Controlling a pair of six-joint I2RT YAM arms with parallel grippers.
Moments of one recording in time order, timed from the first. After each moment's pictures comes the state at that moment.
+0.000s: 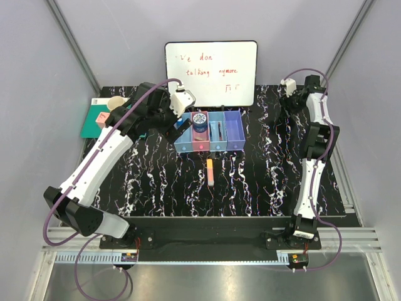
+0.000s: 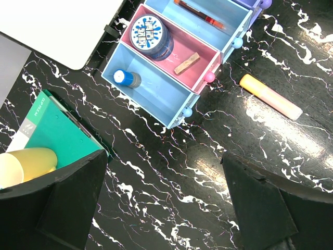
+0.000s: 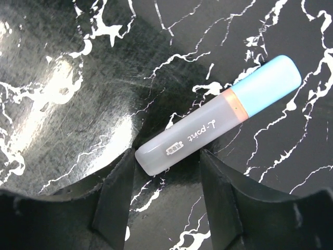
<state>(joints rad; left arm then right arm) -0.51 1.42 1.59 -0.90 0.12 0.45 -0.20 2.68 2.50 -0.89 -0.49 -0.74</state>
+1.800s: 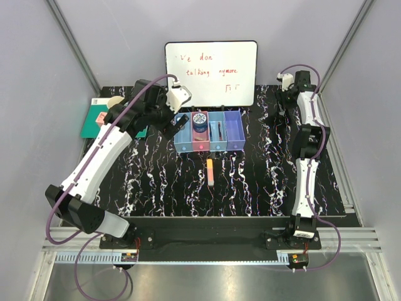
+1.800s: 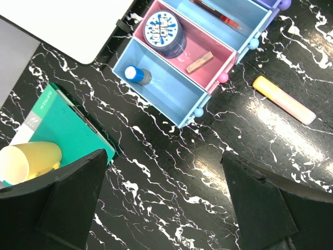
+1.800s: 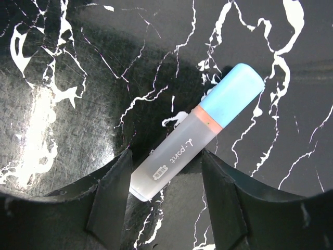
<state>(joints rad) -0.46 1.44 1.60 -0.88 0.13 0.45 -0.13 2.76 2.66 -0.85 -0.22 -0.46</state>
